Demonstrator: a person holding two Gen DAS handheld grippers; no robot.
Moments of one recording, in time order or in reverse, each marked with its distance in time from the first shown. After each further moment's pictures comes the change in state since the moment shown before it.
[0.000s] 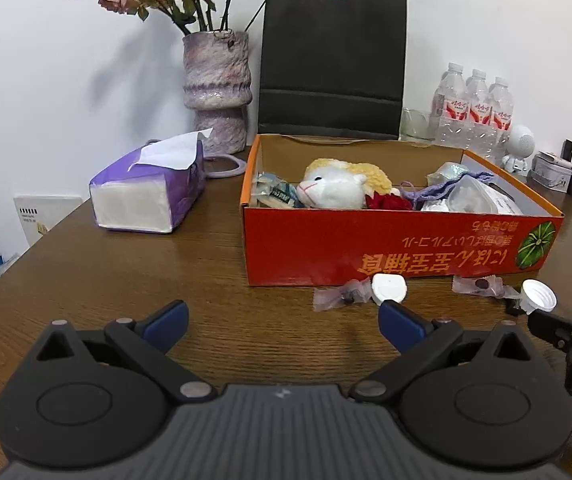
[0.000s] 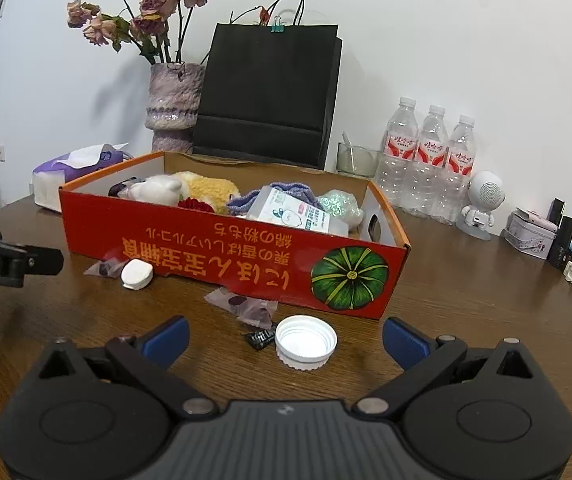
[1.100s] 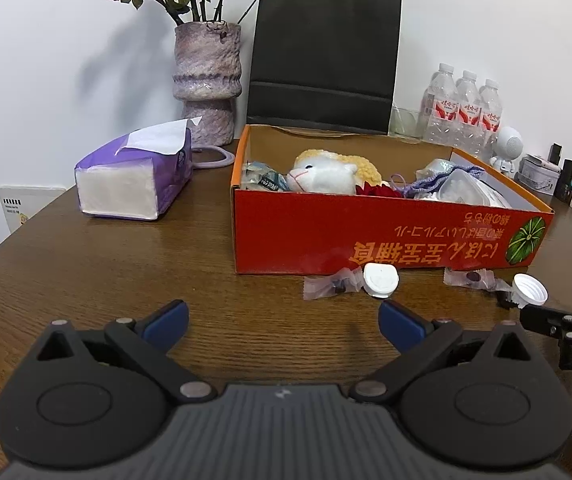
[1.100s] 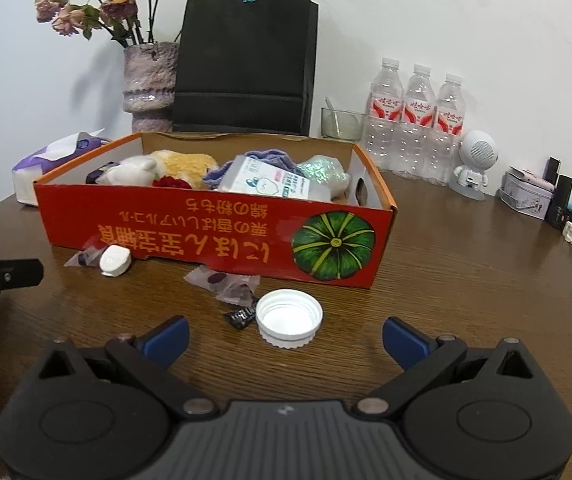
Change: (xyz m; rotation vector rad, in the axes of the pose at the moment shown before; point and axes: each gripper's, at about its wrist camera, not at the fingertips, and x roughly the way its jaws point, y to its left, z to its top) left arm 0.009 0.008 -0.010 -0.023 0.002 -0.060; right arm 0.014 -0.015 -0.003 0.083 0.088 -0.017
